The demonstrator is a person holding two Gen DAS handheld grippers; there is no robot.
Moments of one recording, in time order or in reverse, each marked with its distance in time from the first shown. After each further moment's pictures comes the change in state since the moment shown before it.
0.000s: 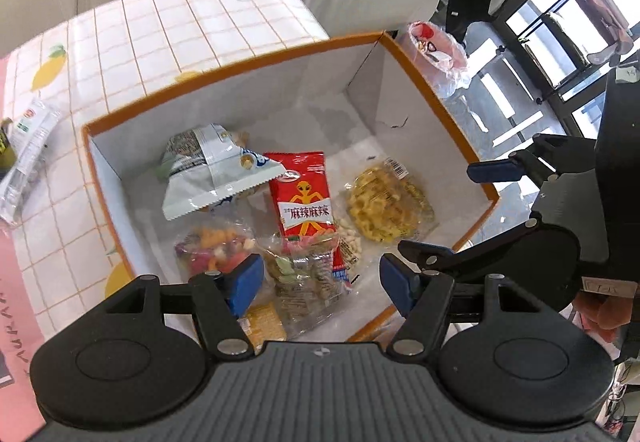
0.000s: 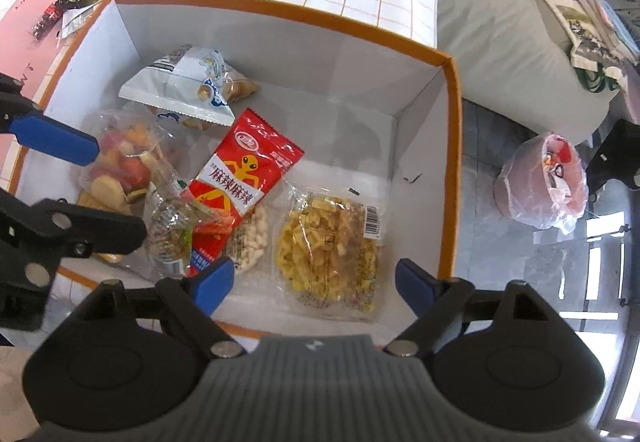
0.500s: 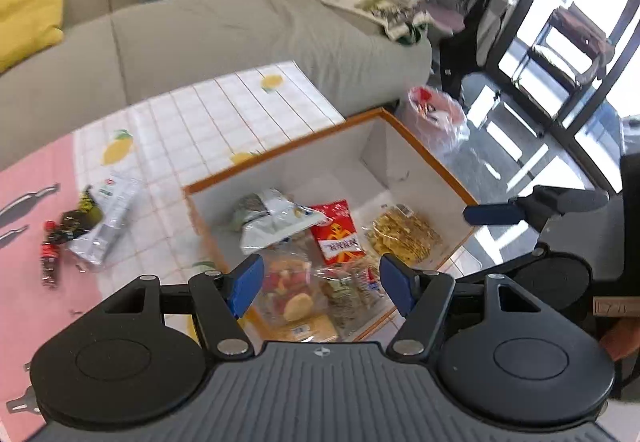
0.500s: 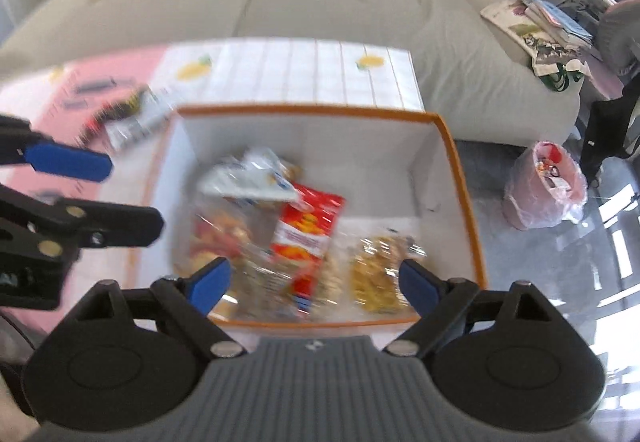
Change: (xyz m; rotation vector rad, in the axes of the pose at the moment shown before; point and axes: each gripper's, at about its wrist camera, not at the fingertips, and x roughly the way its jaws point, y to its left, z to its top) left arm -0.101 0.007 -0.044 0.093 -0.262 0.092; right arm -0.088 0.045 -0.033 0.243 -0.288 0.058
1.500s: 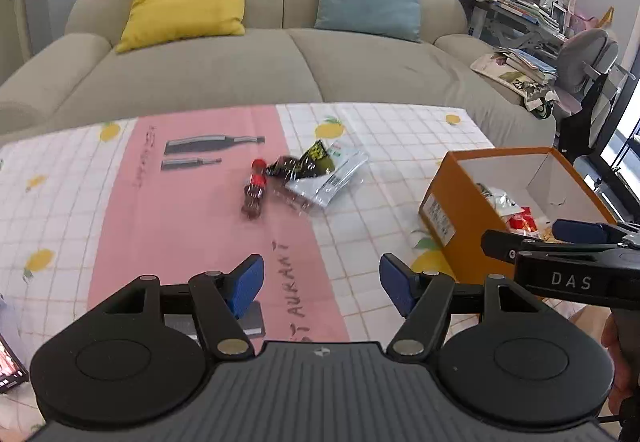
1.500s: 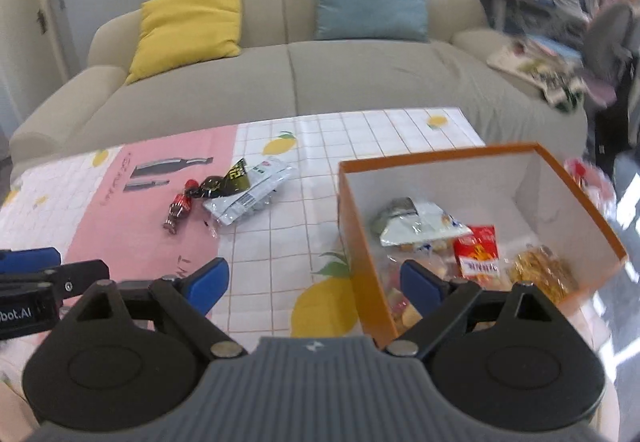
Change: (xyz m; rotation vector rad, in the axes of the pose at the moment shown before) left arm -0.063 0.169 -0.140 -0.222 -0.207 0.264; right arm 0.012 0.187 -0.030 0.120 -0.278 -0.010
